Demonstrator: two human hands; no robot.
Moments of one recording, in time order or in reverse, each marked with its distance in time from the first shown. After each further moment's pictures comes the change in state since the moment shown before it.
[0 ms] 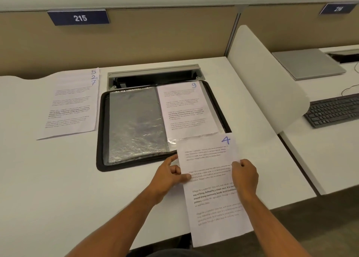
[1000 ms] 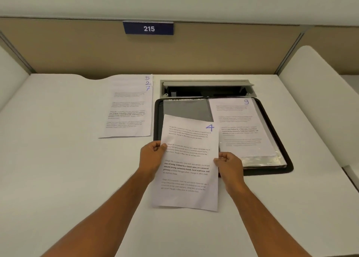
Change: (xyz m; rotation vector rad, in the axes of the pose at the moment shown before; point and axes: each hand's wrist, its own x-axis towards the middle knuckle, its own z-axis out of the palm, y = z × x) left_hand -0.012 0.067 -0.214 0.071 0.599 0.091; right_hand -0.076 -0.128 0.175 0.276 -0.349 -0.076
